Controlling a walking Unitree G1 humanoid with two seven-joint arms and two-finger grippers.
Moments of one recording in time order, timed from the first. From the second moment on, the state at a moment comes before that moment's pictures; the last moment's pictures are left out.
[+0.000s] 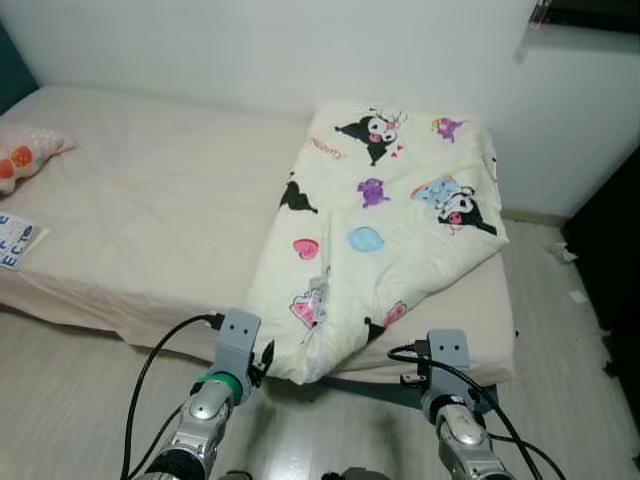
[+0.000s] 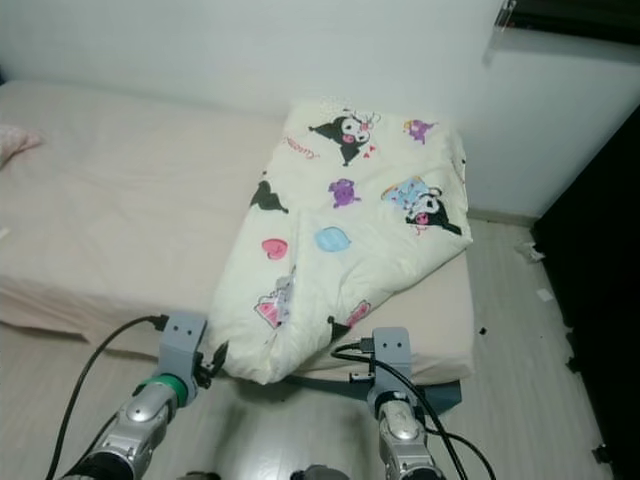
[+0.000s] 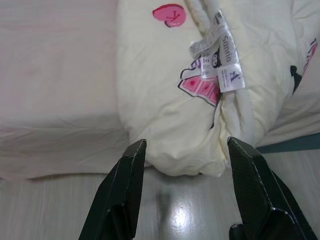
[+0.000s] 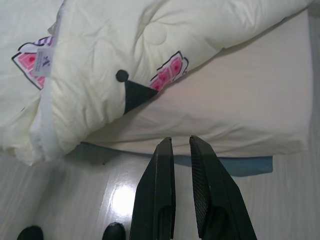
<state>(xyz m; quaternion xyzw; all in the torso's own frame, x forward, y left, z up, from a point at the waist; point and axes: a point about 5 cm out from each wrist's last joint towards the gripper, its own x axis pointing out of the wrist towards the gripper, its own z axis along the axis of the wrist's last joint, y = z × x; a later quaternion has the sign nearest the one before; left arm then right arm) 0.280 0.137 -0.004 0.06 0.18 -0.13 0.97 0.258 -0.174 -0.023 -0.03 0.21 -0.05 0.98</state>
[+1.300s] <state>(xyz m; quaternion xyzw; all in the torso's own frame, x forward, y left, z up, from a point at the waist) 0.293 0.149 0.008 -0.02 0.17 -0.05 0.98 0.262 -0.162 -0.021 -0.02 0.20 -0.03 0.98</state>
